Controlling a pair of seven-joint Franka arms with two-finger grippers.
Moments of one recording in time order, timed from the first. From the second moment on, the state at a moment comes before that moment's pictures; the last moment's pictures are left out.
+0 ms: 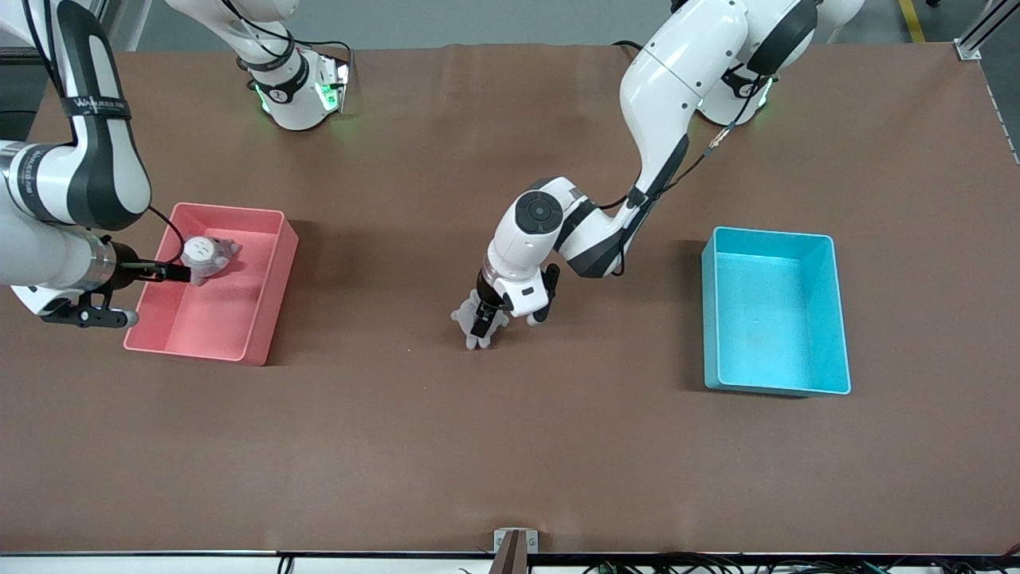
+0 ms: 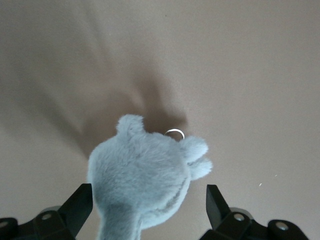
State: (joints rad) left arm -0.65 0.88 -0.19 -1.41 0.02 2.61 -2.03; right arm -0.12 0.22 -0.02 -1.91 -0.10 1.87 -0.14
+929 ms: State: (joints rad) left arm -0.55 0.83 -0.18 -1.36 0.16 2.42 -1.56; right arm -0.09 0.38 0.00 -2.00 -0.28 1.92 -0.42
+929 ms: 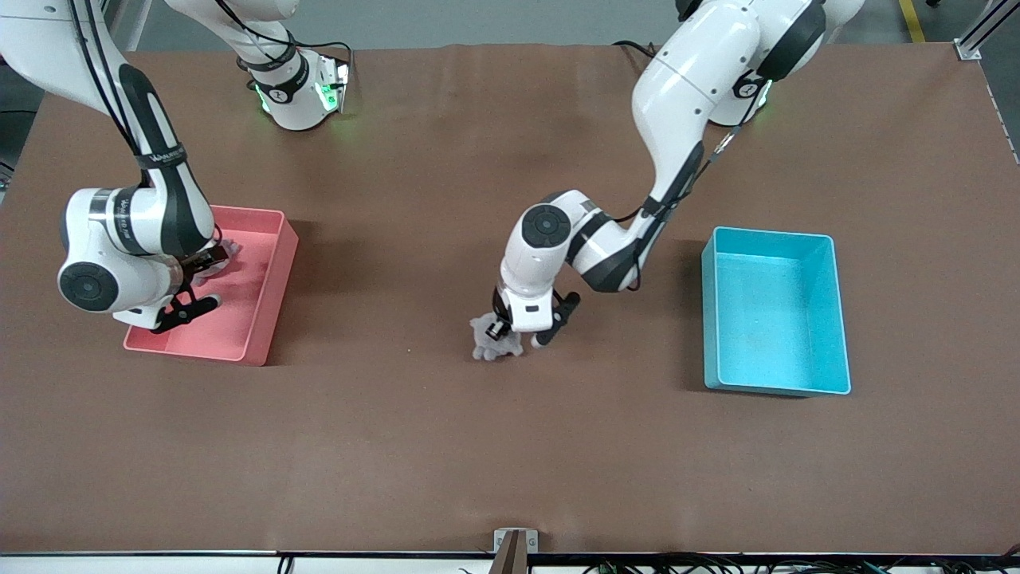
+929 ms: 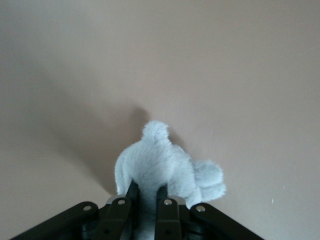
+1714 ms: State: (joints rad) left arm -0.01 0.54 -0.28 -1.37 0.13 1.96 -0.44; right arm -0.04 0.39 -0.01 -2.00 -0.41 1.87 -0.41
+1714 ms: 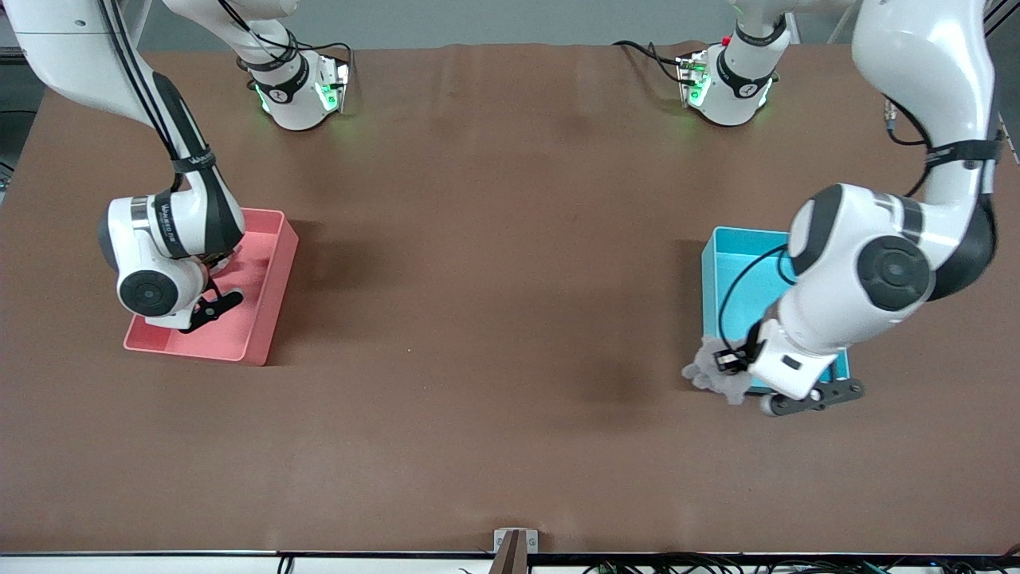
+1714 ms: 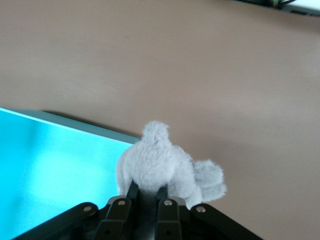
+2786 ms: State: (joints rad) left arm 0.17 0.52 -0.28 -1.60 0.20 1.89 -0.24; right arm -0.01 0.50 0.00 -2.00 -0.41 1.87 -0.44
